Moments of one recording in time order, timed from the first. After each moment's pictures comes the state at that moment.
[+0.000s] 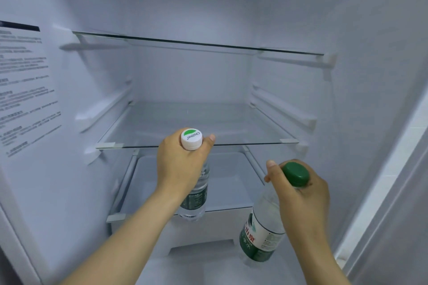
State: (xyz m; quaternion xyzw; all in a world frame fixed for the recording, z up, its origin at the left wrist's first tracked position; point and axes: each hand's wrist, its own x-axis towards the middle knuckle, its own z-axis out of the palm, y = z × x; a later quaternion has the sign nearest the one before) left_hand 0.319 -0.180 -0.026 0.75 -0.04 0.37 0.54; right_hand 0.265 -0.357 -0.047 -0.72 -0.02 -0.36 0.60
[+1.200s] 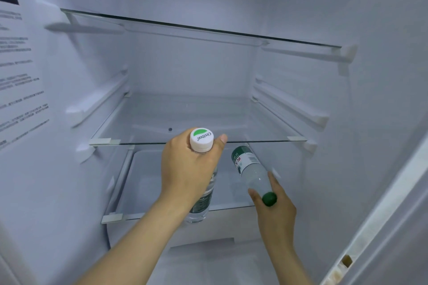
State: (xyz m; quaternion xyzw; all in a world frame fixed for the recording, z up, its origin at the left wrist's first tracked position) left_hand 0.318 -0.182 -0.033 0.74 -0.07 0.37 0.56; right_hand 0.331 -0.355 -0.151 -0.78 0.08 -0.25 0.57
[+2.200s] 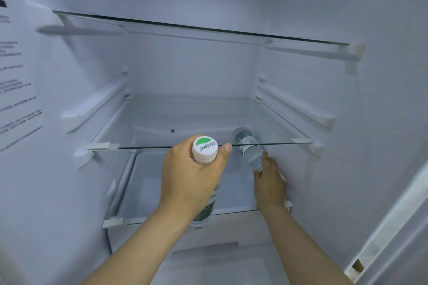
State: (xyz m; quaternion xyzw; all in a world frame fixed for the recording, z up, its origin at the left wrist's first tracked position) left_hand 0.311 -0.184 -0.034 0.74 -0.09 0.36 0.56; right_hand 0.440 -0.371 -0.166 -0.94 0.08 -0.23 0.26
